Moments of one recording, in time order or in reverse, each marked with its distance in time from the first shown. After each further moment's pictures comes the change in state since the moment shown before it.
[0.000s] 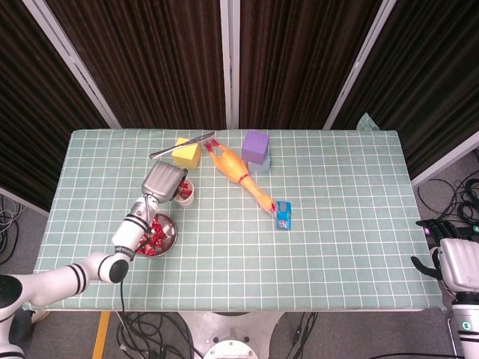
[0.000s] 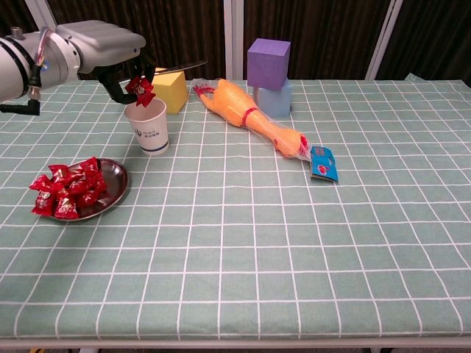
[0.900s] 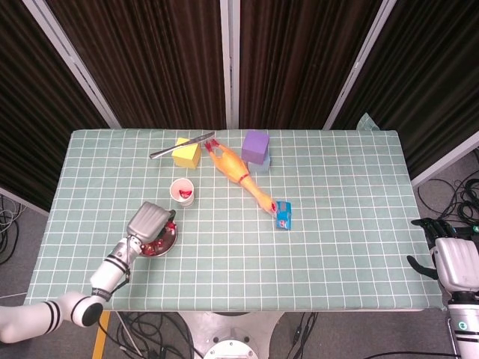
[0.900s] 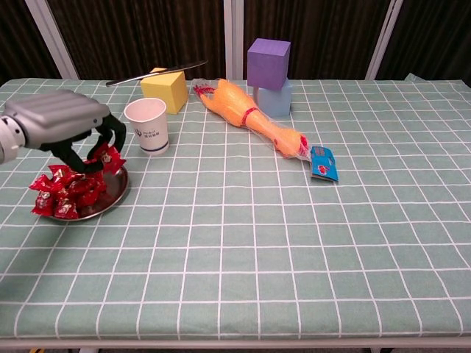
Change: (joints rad) left arm 0.229 0.053 0.153 -0.158 0.274 0.129 -0.161; right arm 0.006 -0.001 0.000 -0.018 -0.020 0.009 -0.022
